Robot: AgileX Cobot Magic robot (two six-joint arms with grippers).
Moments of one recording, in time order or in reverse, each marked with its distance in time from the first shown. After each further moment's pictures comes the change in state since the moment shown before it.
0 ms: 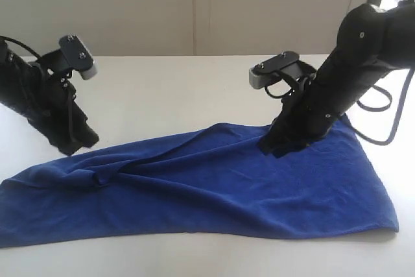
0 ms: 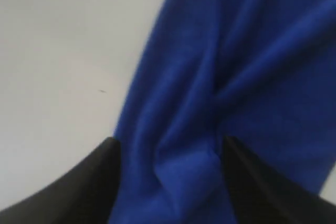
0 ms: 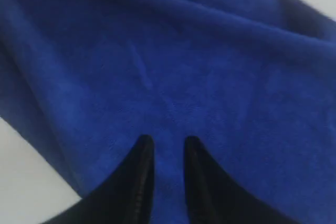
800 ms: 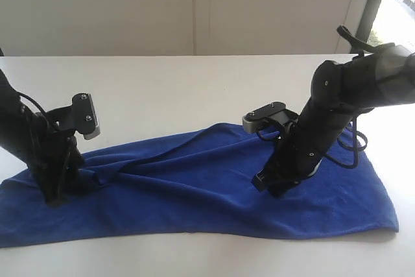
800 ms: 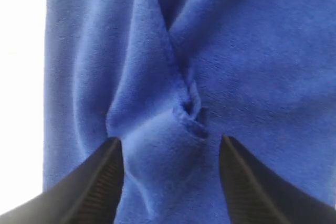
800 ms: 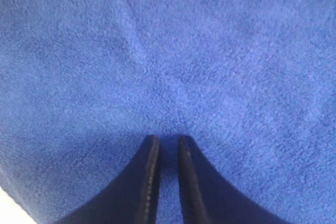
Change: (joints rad) left arm 0.000 0.095 0.155 -0.004 -0.133 0.243; right arm 0.000 0.223 0.032 0.052 -0.062 -0.049
